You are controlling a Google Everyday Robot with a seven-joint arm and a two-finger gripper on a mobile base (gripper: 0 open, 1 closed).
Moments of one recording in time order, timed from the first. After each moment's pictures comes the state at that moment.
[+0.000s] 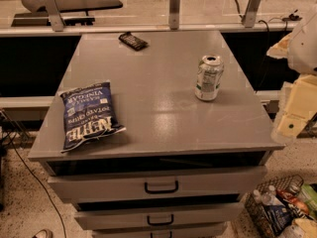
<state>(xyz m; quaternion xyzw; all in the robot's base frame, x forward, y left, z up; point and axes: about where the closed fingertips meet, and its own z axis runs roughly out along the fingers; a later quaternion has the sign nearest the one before) 0.438 -0.217 0.976 -0.60 0.78 -0.03 0.16</state>
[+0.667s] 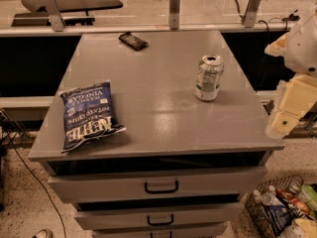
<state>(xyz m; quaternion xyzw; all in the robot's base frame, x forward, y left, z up) 0.452 -0.217 0.972 -0.60 0.78 -0.04 0.18</state>
